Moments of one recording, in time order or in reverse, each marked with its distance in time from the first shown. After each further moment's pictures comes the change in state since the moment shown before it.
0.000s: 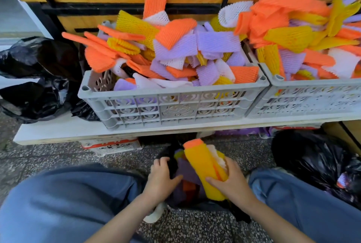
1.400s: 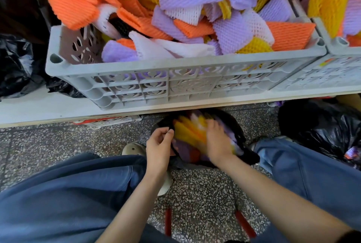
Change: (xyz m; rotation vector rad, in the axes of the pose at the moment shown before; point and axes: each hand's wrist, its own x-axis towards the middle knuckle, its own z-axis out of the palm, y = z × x) left_hand 0.038 -0.007 -0.018 -1.019 0.254 -0.266; right_hand 0.100 -0.025 0.075 -0.722 0.087 -0.071
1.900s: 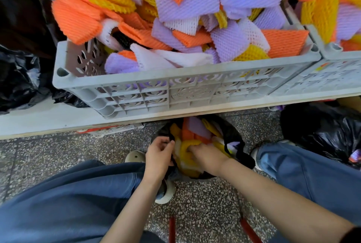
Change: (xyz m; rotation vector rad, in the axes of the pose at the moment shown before) left_hand 0.010 -0.004 -0.013 0.254 -0.065 -0.029; right_hand -0.005 -0.009 0.008 -0.091 -0.327 -0.459
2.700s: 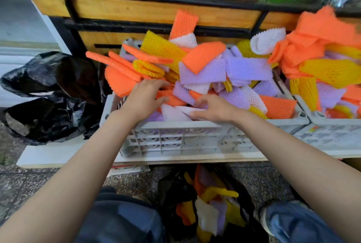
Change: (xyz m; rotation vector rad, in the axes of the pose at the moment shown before) left_hand 0.075 0.221 -0.099 0.985 0.128 1.026; right_hand 0.028 -0.013 -0.261 0.312 0.413 0.018
